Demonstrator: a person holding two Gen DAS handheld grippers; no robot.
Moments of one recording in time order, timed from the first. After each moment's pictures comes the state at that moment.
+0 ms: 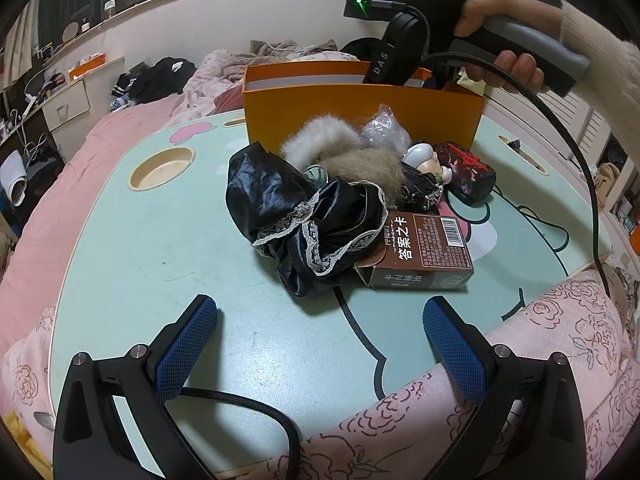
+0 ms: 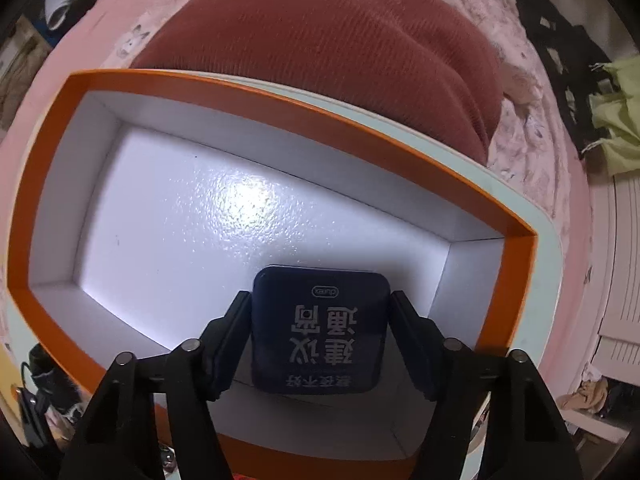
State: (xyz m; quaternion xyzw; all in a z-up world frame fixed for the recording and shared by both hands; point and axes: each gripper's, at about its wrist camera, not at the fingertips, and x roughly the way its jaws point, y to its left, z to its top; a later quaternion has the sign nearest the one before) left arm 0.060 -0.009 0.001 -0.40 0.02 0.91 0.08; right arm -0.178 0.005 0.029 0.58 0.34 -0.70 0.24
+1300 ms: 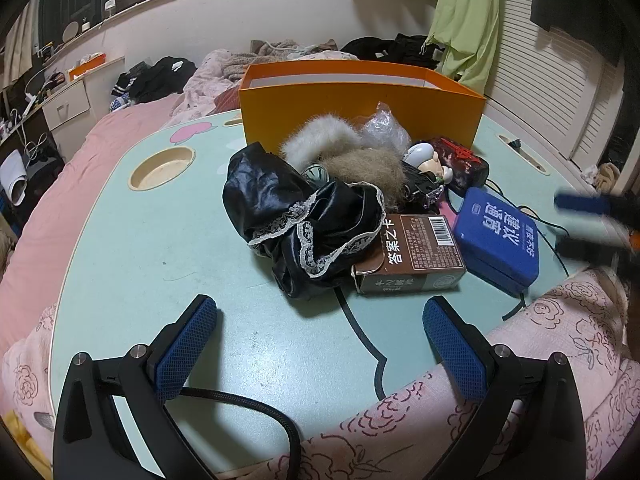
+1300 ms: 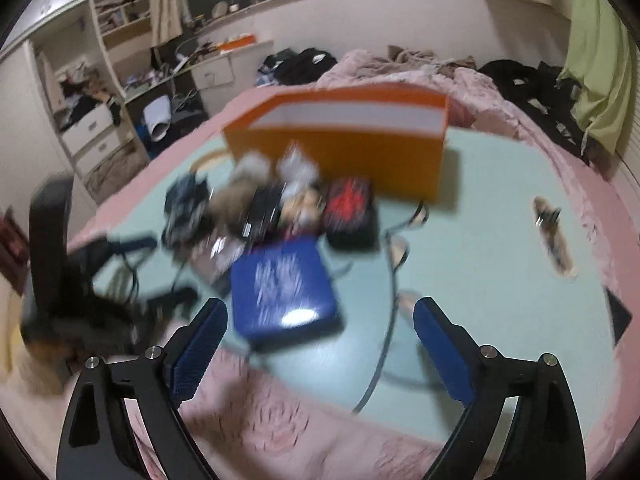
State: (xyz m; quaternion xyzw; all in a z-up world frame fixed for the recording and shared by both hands) left arm 0.060 -0.010 0.001 -0.40 0.01 0.91 0.08; right arm 0.021 0.180 0.029 0.38 0.16 -0.81 0.42
